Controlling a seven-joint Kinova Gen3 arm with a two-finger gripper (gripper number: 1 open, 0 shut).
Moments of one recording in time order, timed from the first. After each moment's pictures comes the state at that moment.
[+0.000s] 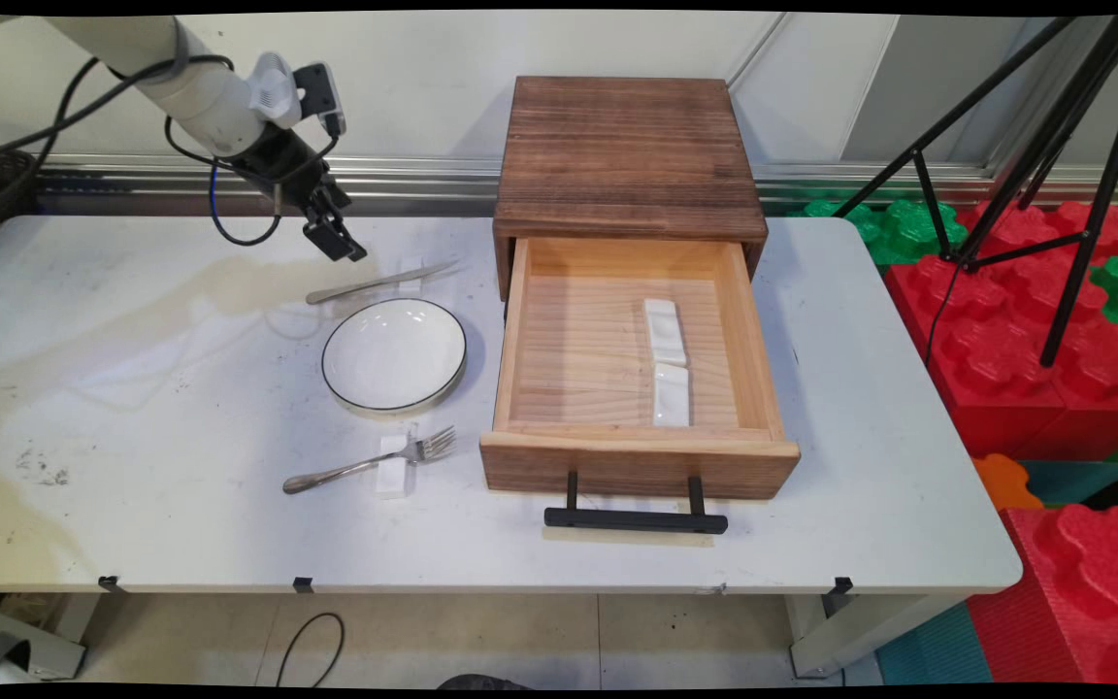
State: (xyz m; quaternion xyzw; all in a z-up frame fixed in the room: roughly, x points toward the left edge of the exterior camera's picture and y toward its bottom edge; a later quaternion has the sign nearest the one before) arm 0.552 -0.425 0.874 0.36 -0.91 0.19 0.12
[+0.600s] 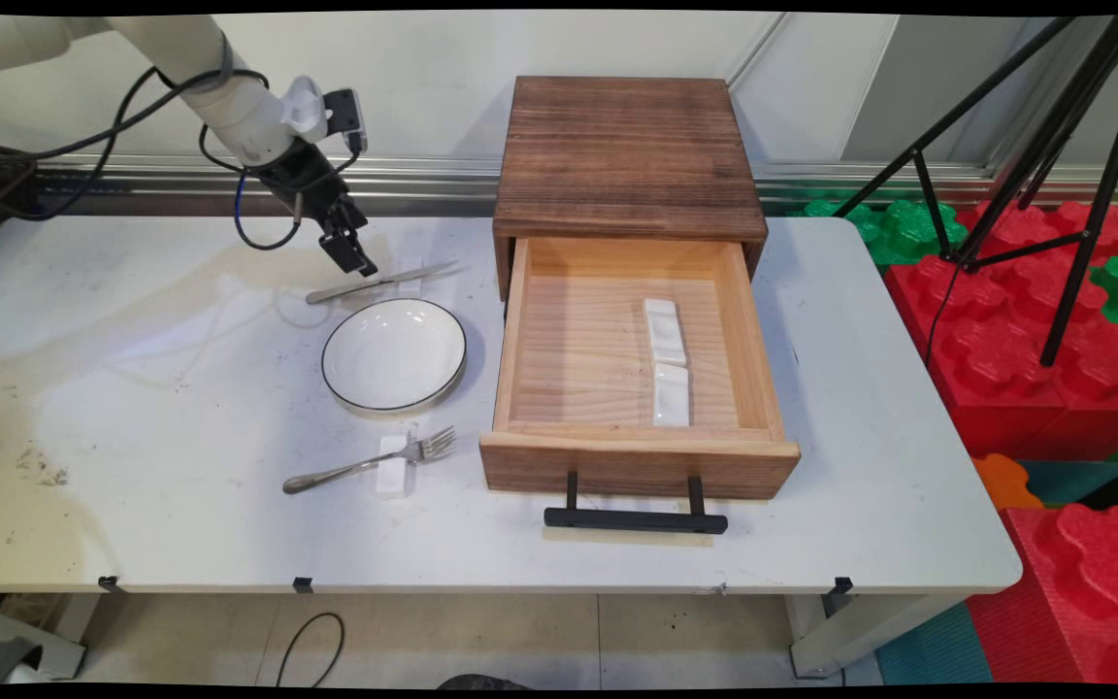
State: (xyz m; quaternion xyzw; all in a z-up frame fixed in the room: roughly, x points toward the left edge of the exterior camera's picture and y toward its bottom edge) arm 0.564 -0.467 0.840 0.35 -0.92 0.13 0.12
